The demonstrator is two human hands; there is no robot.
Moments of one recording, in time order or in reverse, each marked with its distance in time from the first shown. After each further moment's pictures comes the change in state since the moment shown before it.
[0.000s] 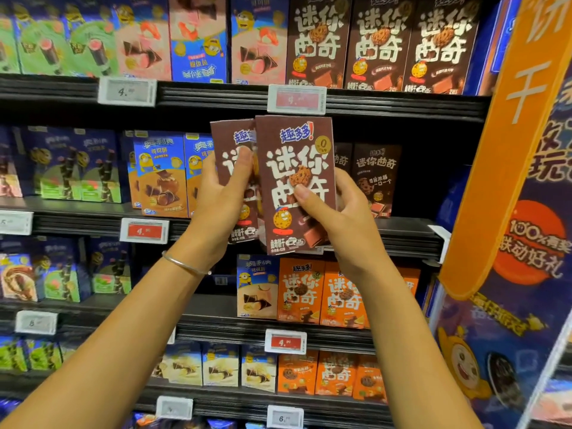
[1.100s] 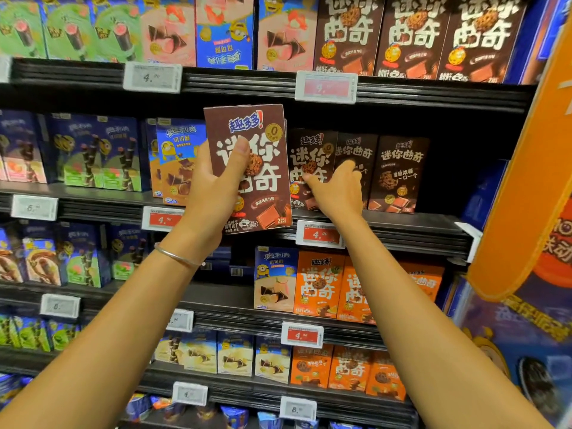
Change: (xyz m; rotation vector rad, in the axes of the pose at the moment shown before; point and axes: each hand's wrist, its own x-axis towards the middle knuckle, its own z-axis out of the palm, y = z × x) left_hand 0.005 0.001 -0.034 -0.070 0.088 0.011; right_hand 0.098 0.067 0.019 -0.888 0.329 0.224
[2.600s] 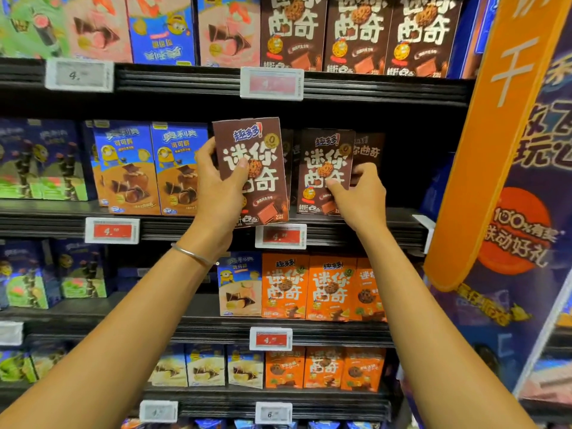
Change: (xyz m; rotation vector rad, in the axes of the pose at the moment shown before) left_hand 0.011 -0.032 0.068 0.043 0.003 0.002; right_hand 0.021 0.086 -0.060 0.143 0.163 -0.024
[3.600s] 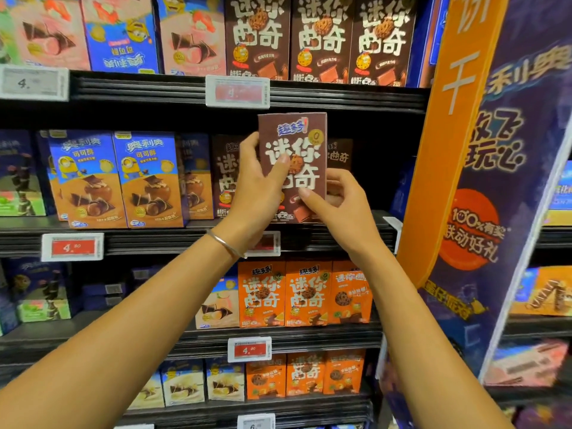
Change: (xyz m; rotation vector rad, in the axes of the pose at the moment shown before) left_hand -0.002 -0.005 0.075 0.010 -0.276 0.104; right_hand -0.042 -0.014 -0.048 0.411 -0.223 -0.144
